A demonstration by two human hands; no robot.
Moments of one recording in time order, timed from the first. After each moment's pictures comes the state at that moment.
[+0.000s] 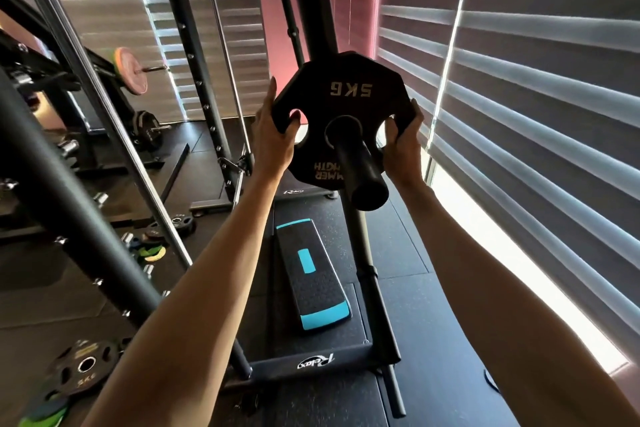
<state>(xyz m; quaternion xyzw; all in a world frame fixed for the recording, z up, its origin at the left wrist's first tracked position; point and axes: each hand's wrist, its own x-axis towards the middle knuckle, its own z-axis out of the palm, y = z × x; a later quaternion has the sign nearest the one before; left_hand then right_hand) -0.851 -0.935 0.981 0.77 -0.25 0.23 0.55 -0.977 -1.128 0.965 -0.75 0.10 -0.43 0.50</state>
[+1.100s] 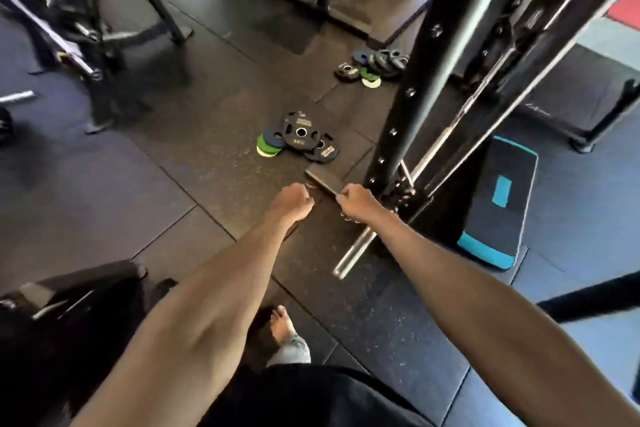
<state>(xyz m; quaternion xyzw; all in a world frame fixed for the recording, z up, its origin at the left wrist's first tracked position) -1.024 -0.357 0.607 0.90 0.28 -0.17 0.29 -0.969 -0.520 0.644 -0.90 -0.09 0.32 0.27</state>
